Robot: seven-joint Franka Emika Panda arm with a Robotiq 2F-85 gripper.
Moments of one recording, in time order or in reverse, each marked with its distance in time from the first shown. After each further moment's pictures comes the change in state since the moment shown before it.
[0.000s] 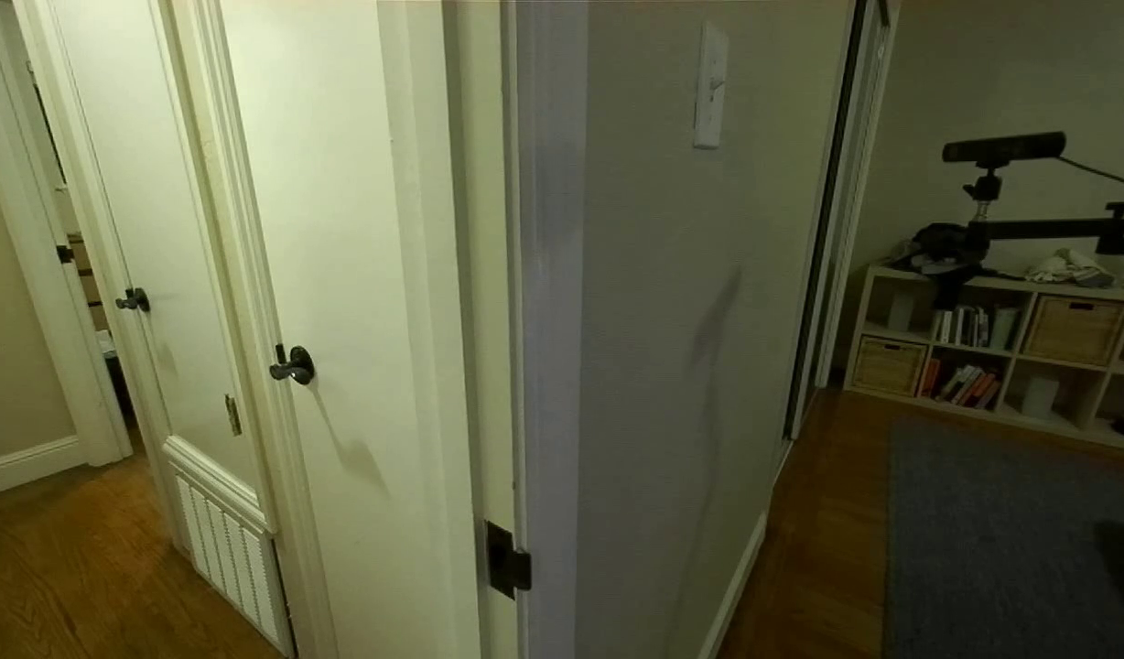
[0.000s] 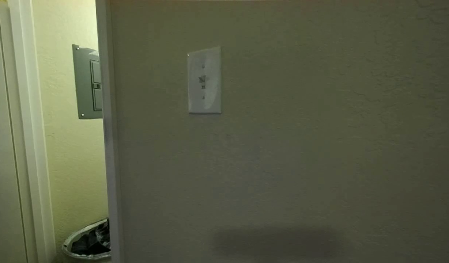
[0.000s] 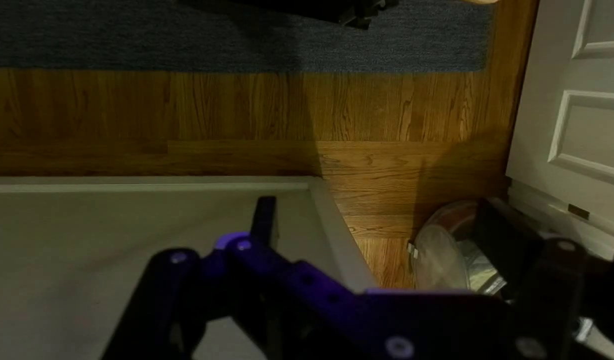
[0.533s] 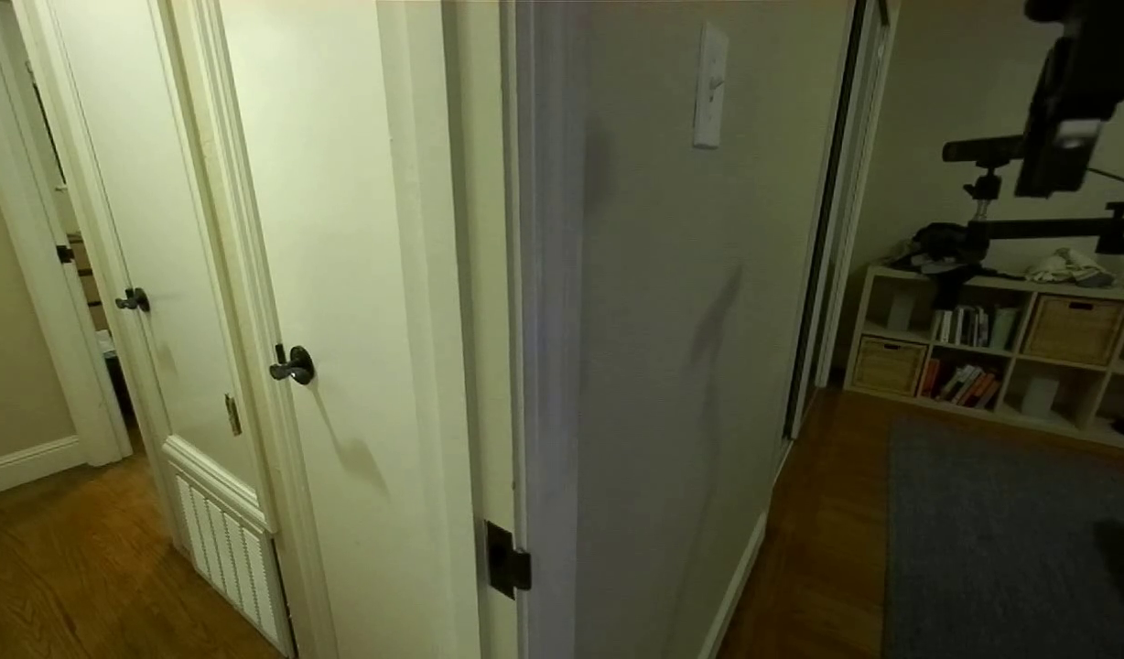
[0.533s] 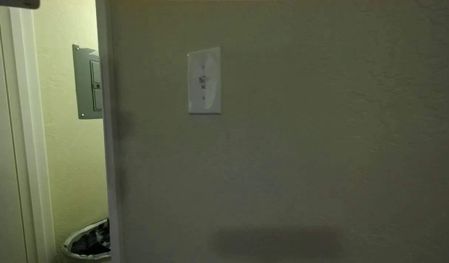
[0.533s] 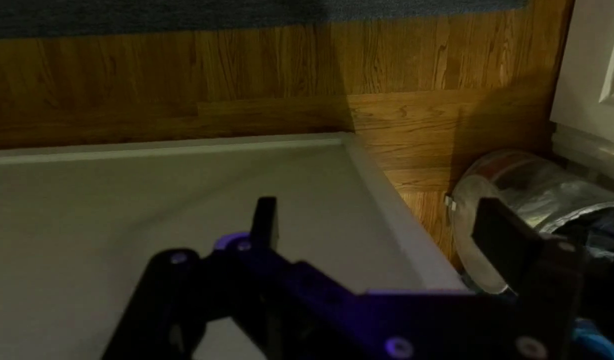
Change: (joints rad) arm -0.063 0.109 -0.024 0.040 -0.059 0.164 0.000
